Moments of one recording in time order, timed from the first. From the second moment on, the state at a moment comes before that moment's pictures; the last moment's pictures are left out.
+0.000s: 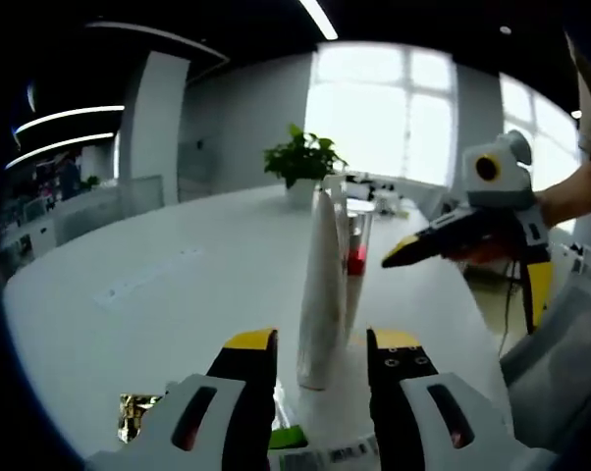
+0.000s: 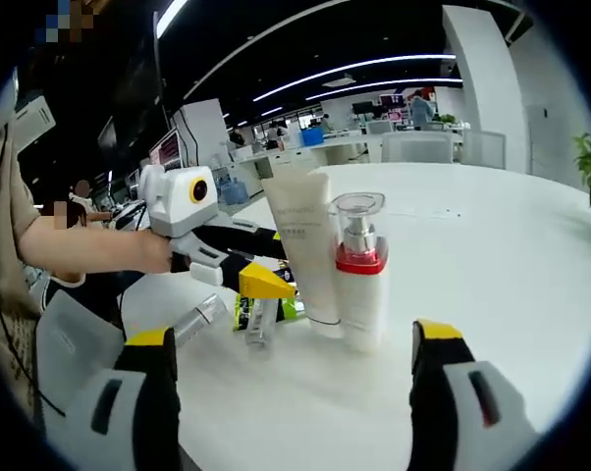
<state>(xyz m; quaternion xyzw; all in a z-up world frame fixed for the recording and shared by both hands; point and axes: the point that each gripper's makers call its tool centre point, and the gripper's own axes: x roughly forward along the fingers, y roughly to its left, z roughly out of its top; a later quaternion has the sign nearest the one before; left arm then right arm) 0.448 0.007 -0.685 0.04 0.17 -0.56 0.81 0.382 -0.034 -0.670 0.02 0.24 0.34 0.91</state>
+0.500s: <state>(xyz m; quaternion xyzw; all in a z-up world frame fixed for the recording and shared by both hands) 0.415 0.061 -0.690 0.03 0.21 -0.51 0.83 0.368 -0.017 -0.669 0.02 0.24 0.35 0.90</state>
